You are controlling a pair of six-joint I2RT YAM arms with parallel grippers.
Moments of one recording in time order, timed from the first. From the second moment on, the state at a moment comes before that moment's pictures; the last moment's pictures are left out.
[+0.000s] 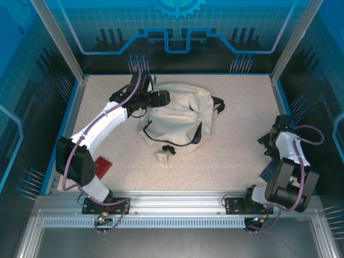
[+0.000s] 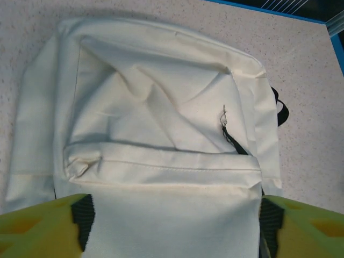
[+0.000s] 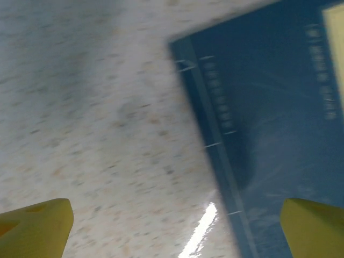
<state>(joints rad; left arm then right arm) -0.40 1.61 1.46 -0.59 0.08 -0.49 -0.45 1.33 0.81 -0.84 0.21 0.71</state>
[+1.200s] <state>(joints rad) -0.49 1.60 1.41 -0.59 0.26 -0.57 -0.18 1.55 0.86 -0.75 -0.16 0.65</state>
